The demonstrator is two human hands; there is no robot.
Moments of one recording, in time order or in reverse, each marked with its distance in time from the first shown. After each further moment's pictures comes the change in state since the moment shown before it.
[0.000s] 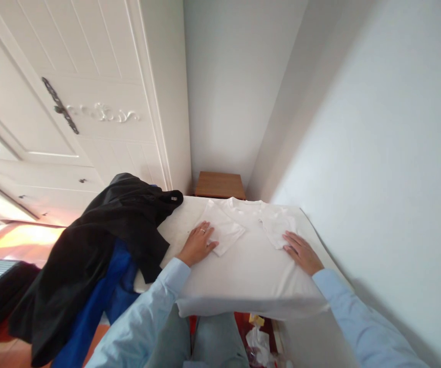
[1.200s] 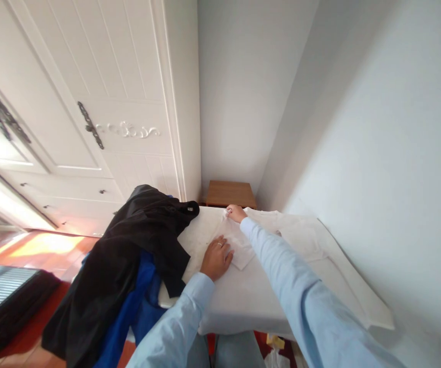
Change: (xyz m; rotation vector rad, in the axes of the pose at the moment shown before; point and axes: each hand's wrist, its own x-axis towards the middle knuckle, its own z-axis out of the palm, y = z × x) left_hand -0.010 -0.006 0.020 -0.056 0.326 0.098; right_hand 0.320 -0.212 0.080 0.352 -0.259 0.261
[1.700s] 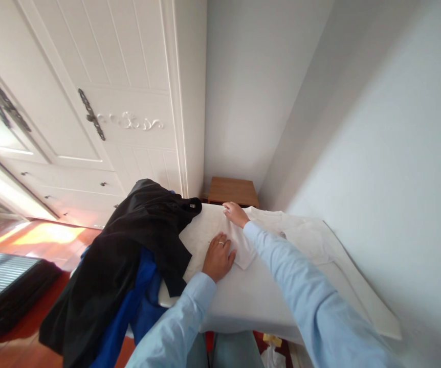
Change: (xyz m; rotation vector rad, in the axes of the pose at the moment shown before) left_hand 0.001 0.007 -0.001 0.066 -0.068 -0.099; right_hand -0.007 -0.003 0.017 0.021 0.046 -0.302
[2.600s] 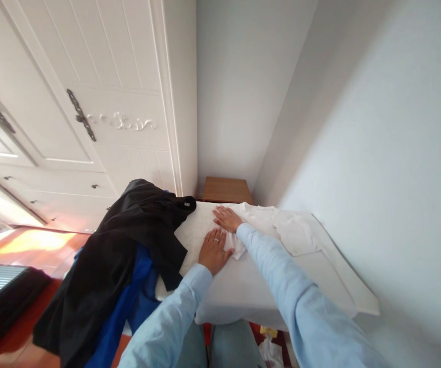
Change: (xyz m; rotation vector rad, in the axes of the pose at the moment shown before) left_hand -0.004 -0.010 0.022 0.112 -0.068 0.011; right_hand -0.033 -0.006 0.012 -0.238 -0.223 -0.104
